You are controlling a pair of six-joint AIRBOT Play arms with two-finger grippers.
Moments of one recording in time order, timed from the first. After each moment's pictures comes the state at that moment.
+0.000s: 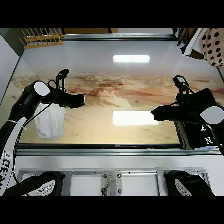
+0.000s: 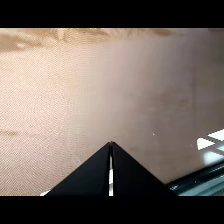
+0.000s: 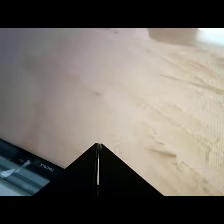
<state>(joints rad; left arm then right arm) -0.14 -1.29 1.11 1.07 -1.08 -1.48 0.09 -0.83 0.85 -1.04 1.06 1.33</state>
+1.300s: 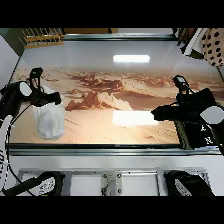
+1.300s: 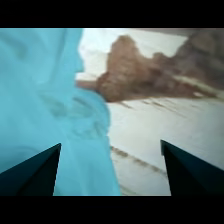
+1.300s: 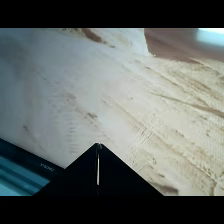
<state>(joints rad) 0.11 -1.31 1.11 1.50 -1.00 -1.54 0.09 -0.83 0.85 -1.04 1.06 1.33</state>
